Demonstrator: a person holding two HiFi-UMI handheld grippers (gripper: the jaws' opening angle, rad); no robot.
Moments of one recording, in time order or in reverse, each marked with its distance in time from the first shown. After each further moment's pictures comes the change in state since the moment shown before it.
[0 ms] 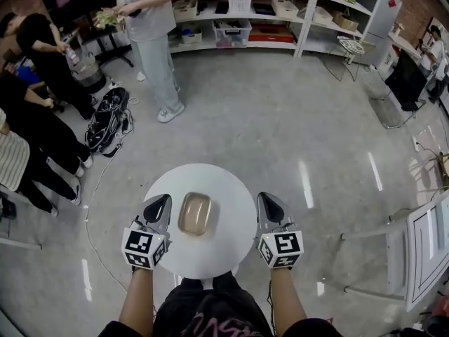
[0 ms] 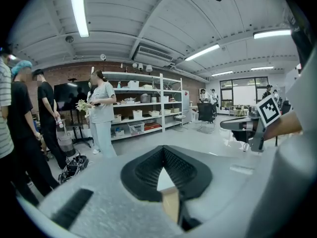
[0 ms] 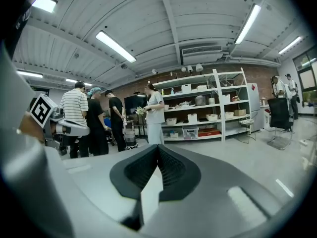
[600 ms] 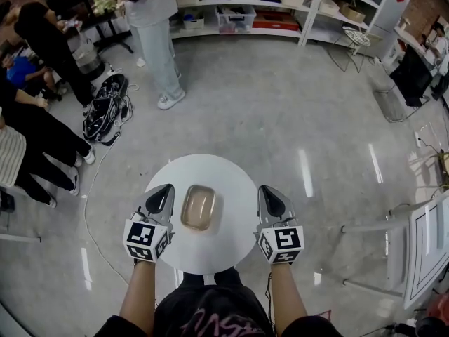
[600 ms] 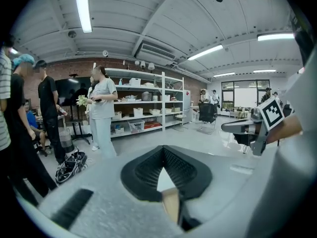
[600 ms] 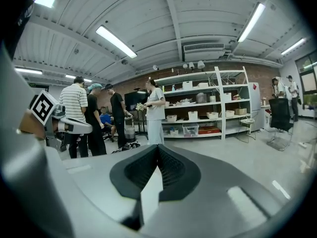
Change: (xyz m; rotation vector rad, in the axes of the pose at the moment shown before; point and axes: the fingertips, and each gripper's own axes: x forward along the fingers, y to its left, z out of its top) left arm 0.024 0.039 -0.012 -0.036 0.014 -0.008; right arm 0.043 0.021 -0.011 -0.017 0.042 -0.006
